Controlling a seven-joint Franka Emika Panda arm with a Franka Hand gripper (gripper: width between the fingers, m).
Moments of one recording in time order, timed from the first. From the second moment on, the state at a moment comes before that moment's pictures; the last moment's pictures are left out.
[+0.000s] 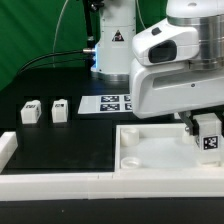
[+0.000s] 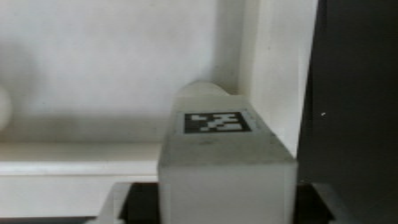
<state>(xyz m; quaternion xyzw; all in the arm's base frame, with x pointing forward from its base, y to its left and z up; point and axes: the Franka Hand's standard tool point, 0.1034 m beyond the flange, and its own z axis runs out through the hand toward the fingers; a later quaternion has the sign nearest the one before) 0.634 0.111 0.081 -1.00 -0.03 0.04 0.06</state>
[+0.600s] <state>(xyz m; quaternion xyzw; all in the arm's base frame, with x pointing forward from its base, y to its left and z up) 0.634 0.109 0.080 -0.96 0.27 0.06 0.05</state>
